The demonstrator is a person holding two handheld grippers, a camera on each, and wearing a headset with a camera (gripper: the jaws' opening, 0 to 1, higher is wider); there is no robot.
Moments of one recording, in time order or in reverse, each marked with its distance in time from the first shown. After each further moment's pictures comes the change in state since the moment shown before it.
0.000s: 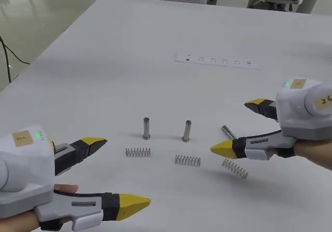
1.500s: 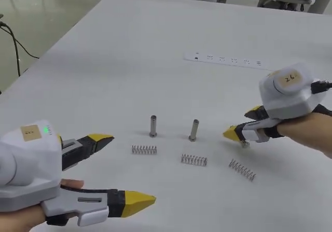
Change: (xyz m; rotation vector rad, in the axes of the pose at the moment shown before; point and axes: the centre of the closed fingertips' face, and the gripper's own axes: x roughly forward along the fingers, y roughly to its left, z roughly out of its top) left arm -0.001 0.001 -0.002 -0.002 0.001 0.000; right arm 0.035 -0.038 -0.037 0.104 0.269 -0.072
